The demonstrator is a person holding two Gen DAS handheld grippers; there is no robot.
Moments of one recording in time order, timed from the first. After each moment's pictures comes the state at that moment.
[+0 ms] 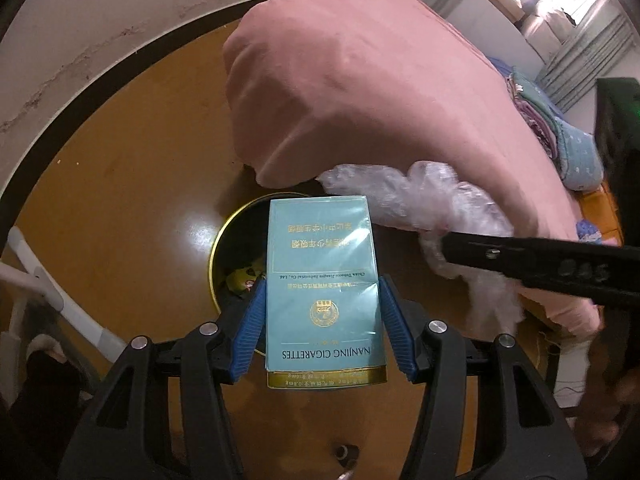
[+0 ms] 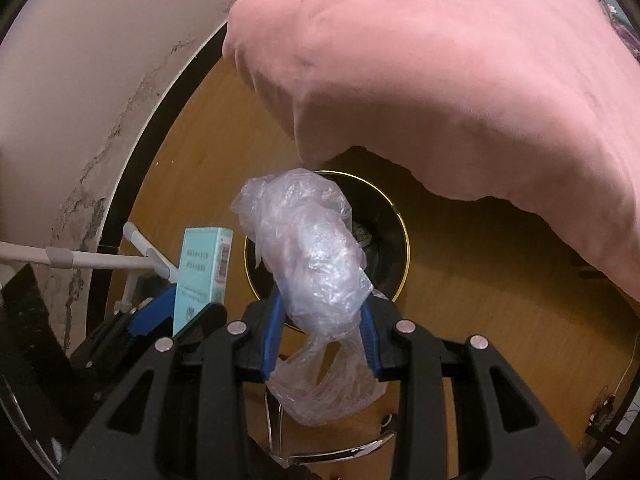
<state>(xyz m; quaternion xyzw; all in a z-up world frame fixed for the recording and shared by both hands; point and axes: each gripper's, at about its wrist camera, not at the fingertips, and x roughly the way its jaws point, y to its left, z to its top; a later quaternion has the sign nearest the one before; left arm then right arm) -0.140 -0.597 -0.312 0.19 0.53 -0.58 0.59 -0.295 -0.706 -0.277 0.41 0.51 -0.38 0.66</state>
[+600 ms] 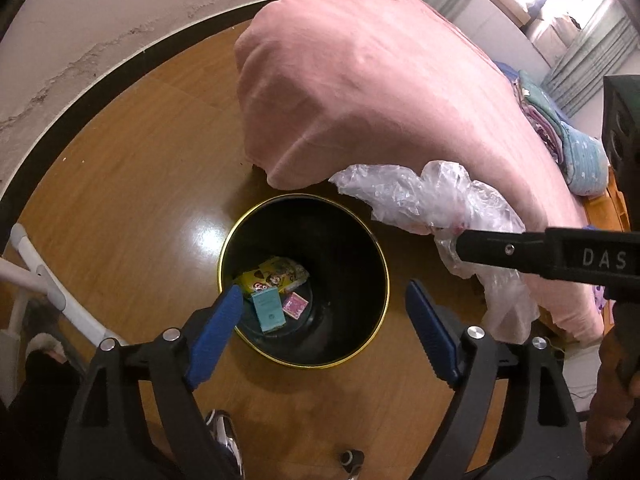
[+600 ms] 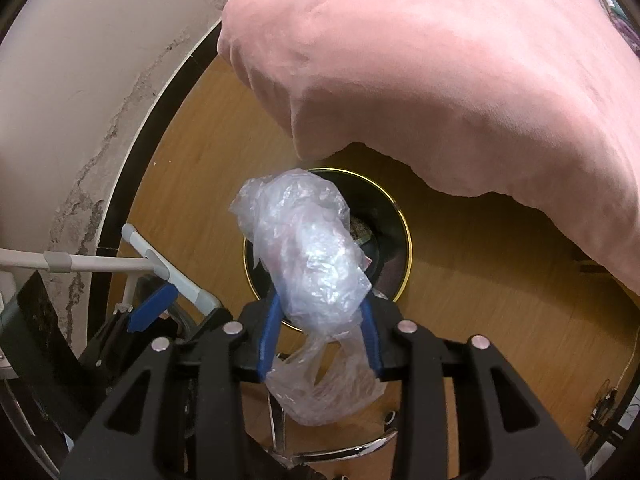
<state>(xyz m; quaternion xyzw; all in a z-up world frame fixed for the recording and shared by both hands) -0.127 -0.595 -0.321 0.18 0.53 -0.57 0.61 -0.288 -0.709 -0.284 0.41 0.51 -0.38 0.66</state>
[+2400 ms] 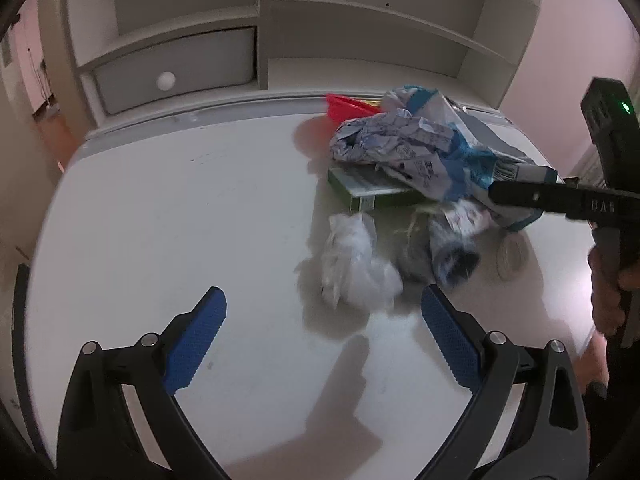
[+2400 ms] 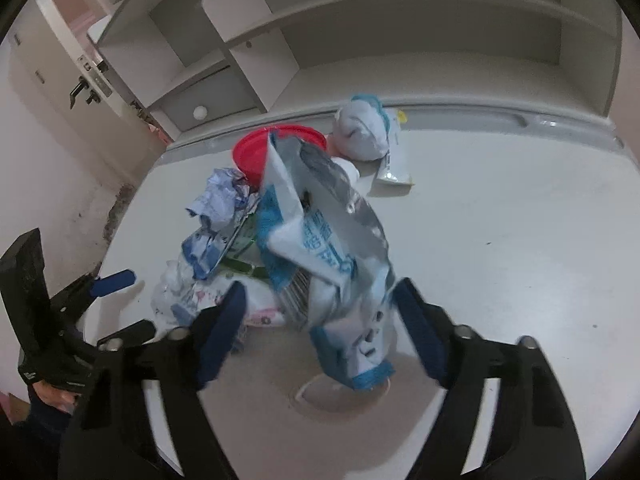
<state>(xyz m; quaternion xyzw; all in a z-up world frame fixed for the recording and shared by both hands) 0.130 -0.017 -0.062 0.03 0.46 -0.18 0.87 0.165 -0.270 -0.089 0.11 0.50 0.17 0.84</state>
